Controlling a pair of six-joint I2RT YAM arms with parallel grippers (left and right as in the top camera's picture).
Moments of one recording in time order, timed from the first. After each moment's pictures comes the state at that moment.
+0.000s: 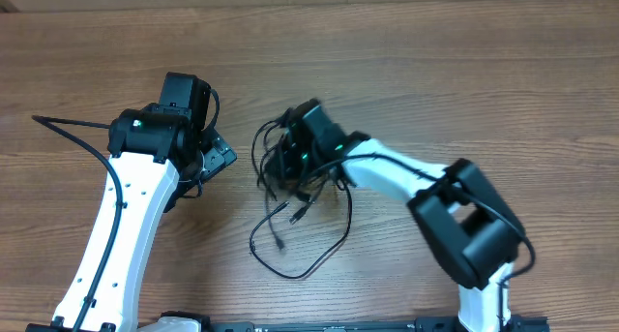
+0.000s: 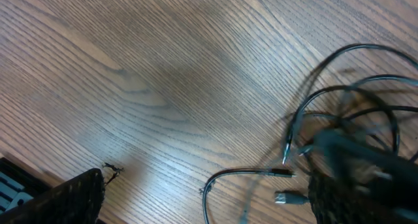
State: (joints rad) left arm -0.16 1.44 1.35 -1.33 -0.16 -0.87; right arm 0.66 2.02 1.27 -0.17 -0.53 0.62
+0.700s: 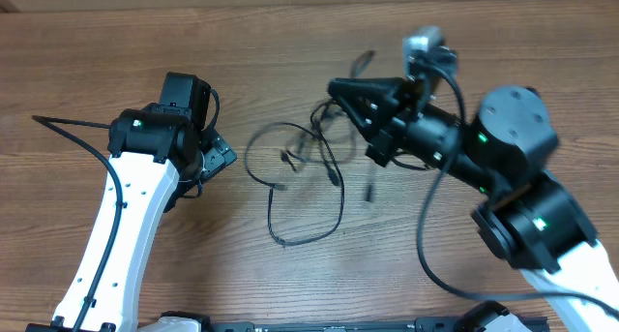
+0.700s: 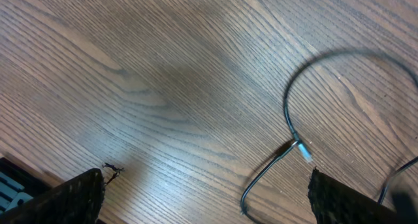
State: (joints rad) left arm -0.16 1.44 1.35 -1.33 -0.16 -0.87; right arm 0.53 1.10 1.29 -0.25 -0.42 0.44
